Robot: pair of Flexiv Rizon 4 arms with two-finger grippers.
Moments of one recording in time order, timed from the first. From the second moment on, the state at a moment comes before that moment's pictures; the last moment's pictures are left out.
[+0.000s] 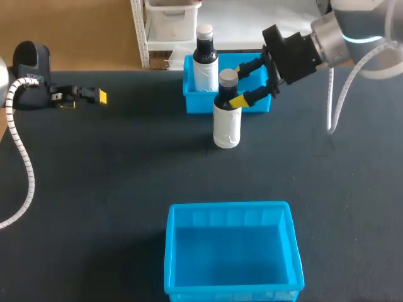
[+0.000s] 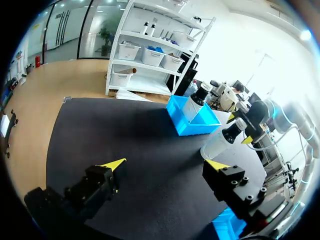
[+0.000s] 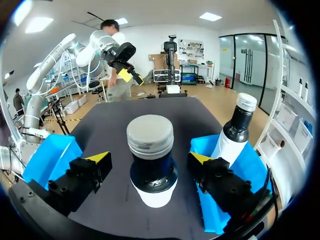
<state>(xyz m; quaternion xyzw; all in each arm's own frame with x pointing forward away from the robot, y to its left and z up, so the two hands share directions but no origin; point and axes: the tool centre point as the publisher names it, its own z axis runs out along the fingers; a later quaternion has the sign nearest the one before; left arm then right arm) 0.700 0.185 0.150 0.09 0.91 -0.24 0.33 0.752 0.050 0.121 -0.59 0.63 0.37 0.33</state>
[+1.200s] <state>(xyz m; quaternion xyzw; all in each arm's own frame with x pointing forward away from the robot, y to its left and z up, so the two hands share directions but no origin) 0.700 0.185 0.150 0.09 0.91 -0.24 0.33 0.755 0.068 0.118 -0.58 0.63 0.38 0.34</state>
